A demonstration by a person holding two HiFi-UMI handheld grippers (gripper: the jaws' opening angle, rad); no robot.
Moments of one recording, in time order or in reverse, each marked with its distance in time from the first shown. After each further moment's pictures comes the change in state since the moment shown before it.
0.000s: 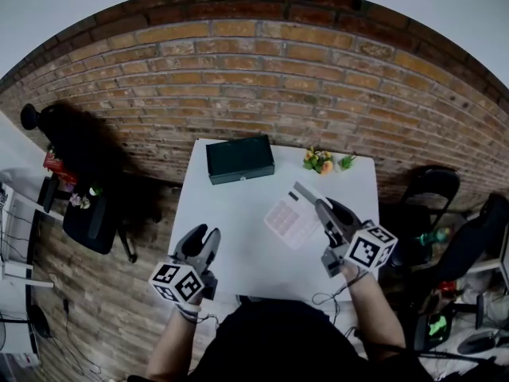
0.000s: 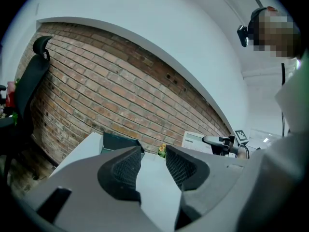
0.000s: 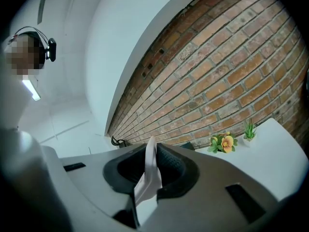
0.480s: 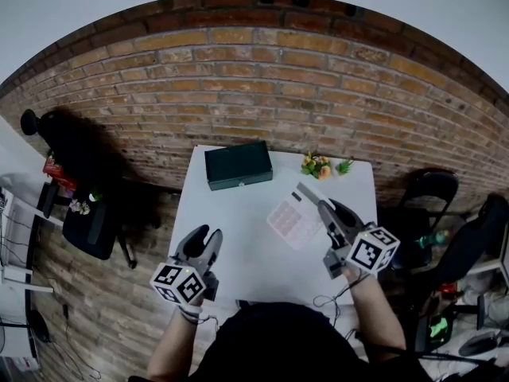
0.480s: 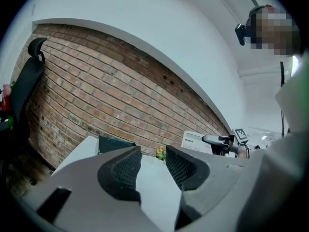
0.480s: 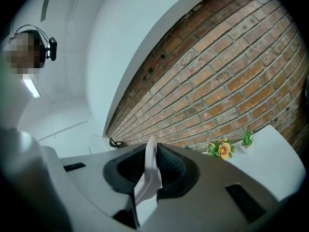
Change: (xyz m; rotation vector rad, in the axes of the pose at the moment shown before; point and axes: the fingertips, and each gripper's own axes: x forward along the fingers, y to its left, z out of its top) left arm 0.011 -0.013 0.010 0.031 -0.012 -0.021; right arm -0.008 -0.004 0.018 -0.027 -0.029 -0.015
